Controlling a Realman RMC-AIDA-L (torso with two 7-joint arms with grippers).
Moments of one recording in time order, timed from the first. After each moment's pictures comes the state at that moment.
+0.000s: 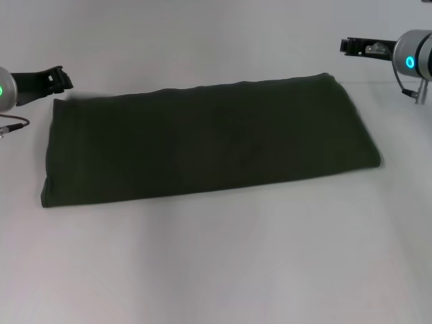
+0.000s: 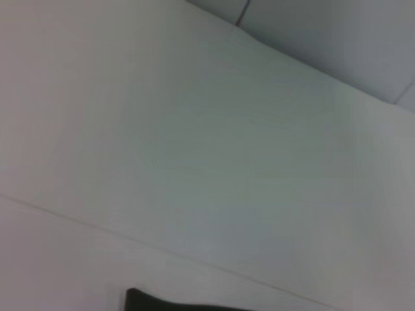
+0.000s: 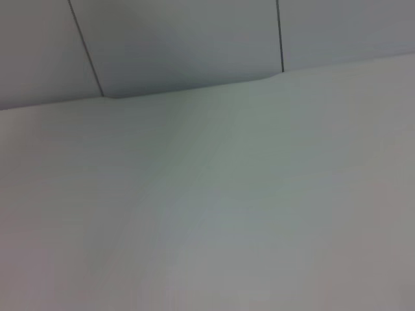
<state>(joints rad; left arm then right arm) -0.78 -2.08 0.60 0.78 2.57 0.78 -2.64 0.95 2.01 -0.93 -0.43 -2.26 -0.36 2.36</state>
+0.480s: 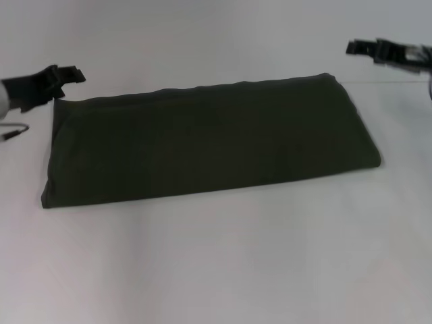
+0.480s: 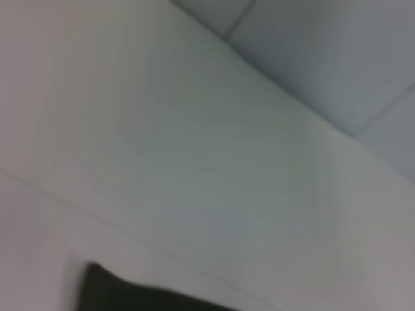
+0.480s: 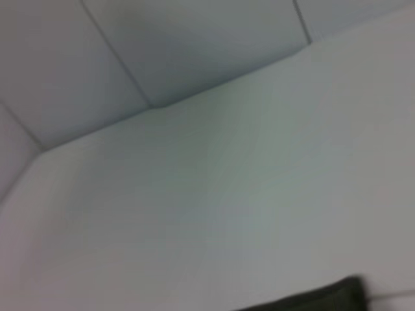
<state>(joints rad) -0.70 -2.07 0.59 0.79 2.30 0.88 -2.56 0.78 1.99 -0.82 -0.64 -2.09 -0.75 2.35</state>
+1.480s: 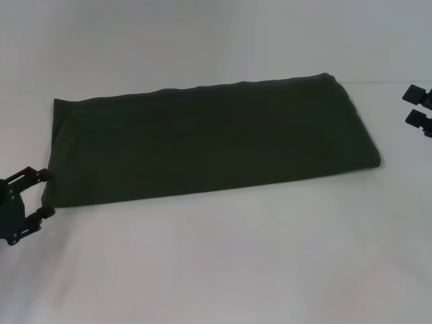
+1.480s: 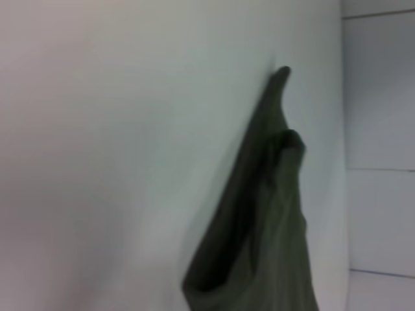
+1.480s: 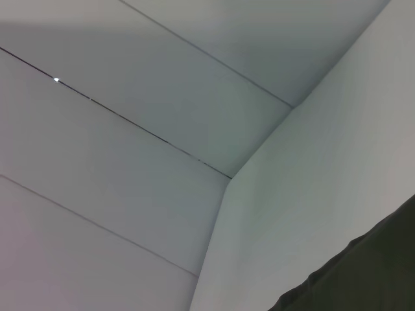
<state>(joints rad) -0.34 -2.11 0.38 0.67 2.03 1.27 -2.70 0.43 1.97 -0.57 -0.57 -1.68 -1.44 2.14</state>
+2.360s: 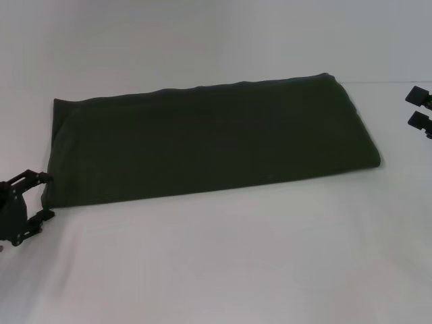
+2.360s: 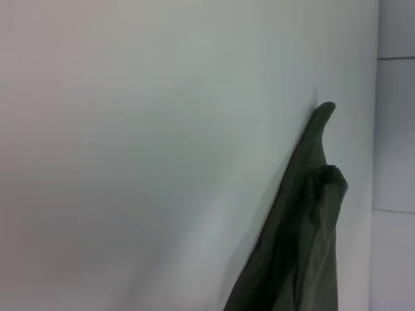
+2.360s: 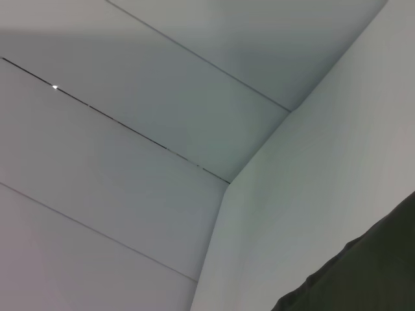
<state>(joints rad) -0.36 -2.12 0.38 0.63 2.03 1.15 -2.74 0.42 1.97 -0.56 -0.57 -1.67 -1.44 2.14</state>
